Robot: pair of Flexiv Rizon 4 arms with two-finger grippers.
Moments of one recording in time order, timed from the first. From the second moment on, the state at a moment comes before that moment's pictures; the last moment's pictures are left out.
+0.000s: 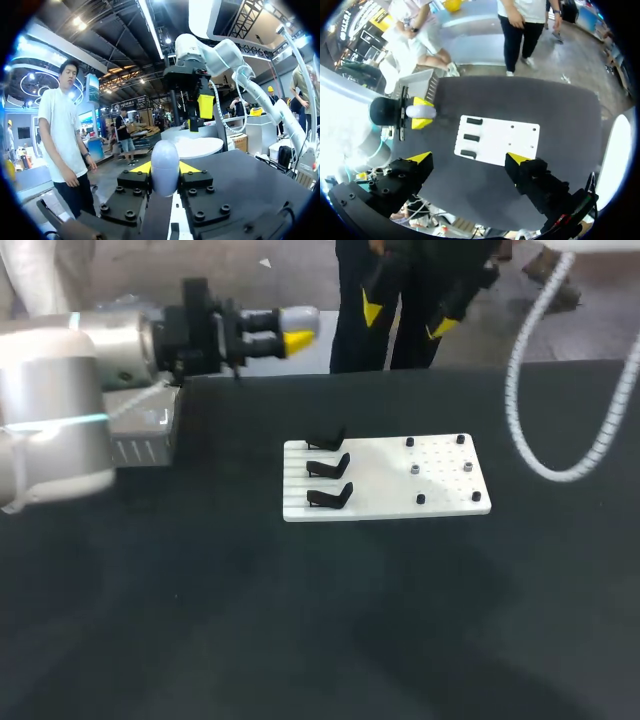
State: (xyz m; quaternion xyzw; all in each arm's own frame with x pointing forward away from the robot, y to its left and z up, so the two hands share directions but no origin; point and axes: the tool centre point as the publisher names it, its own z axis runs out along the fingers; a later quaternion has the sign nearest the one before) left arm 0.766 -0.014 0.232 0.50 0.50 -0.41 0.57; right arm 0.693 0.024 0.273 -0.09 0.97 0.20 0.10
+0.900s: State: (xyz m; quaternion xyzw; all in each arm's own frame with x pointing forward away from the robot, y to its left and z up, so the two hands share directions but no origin) left arm 0.834 0.255 0.138 0.40 0.65 -0.26 0.59; right arm 0.590 0.024 0.216 0.01 0.97 0.21 0.10
